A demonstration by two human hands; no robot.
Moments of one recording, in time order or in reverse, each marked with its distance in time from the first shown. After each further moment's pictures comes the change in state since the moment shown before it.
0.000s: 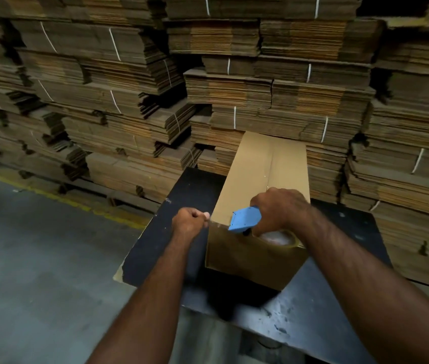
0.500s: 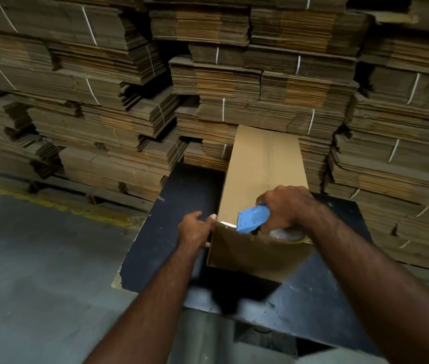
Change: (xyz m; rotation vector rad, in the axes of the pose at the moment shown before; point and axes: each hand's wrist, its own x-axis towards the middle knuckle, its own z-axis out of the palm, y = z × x) left_hand 0.002 -0.011 -0.003 -0.176 -0.118 -0.066; right_hand 0.007 -0.012 -0.010 -0.002 -0.067 0.072
